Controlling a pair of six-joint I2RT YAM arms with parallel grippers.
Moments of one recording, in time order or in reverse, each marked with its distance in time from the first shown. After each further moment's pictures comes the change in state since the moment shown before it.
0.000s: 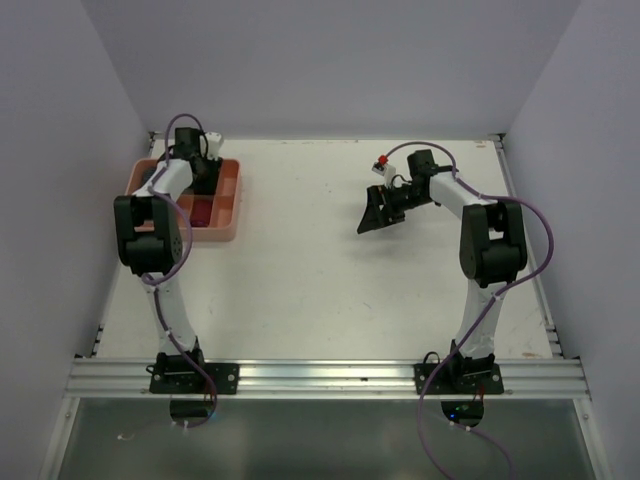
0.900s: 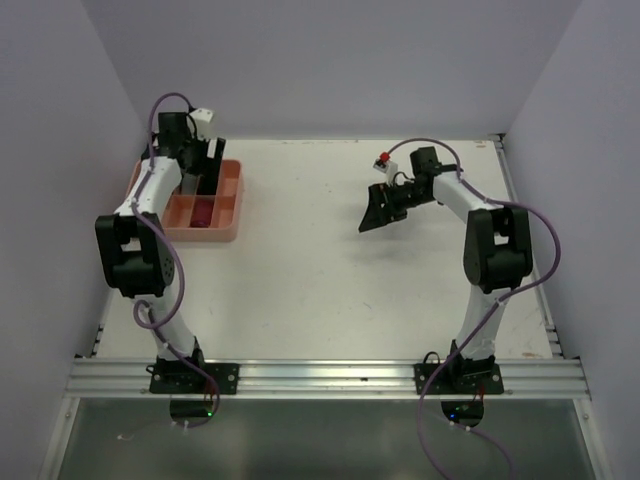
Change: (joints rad) left arm -0.003 -0.219 -0.046 0.032 0.023 0.025; right arm 0.000 -0.048 -0.017 -0.005 0.005 -0.014
